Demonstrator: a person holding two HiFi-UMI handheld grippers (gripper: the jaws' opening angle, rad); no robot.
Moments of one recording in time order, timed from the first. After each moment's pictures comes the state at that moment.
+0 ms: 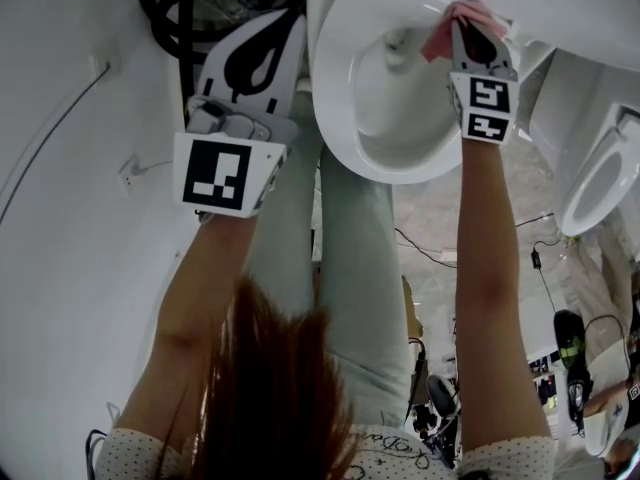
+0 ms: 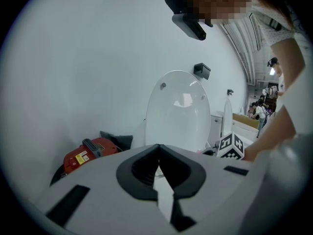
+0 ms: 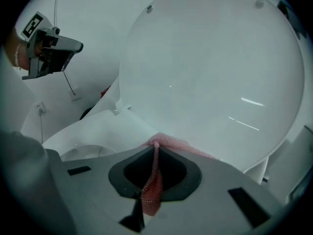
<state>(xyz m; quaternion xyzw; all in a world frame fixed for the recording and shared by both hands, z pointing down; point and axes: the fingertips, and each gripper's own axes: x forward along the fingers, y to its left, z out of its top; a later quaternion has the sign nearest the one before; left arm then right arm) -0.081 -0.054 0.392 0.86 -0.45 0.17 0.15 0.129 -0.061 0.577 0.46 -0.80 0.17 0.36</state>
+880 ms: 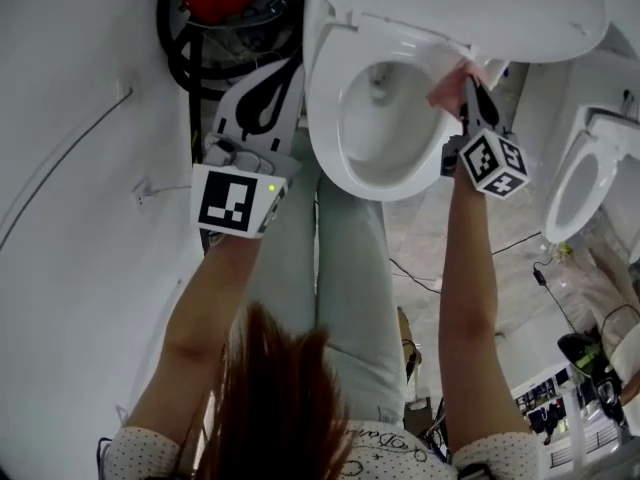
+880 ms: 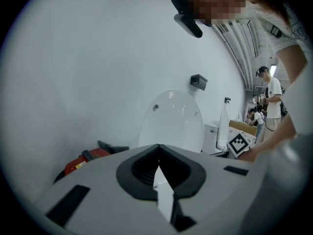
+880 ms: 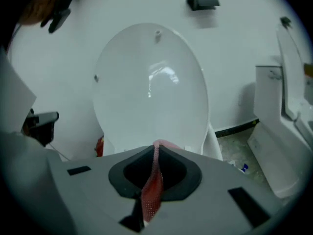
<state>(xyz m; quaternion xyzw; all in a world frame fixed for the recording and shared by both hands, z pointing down) -0.078 -0.036 0.326 0.87 -0.45 0.12 0.13 0.194 -0.028 0.485 0.59 -0.72 0.34 0.12</state>
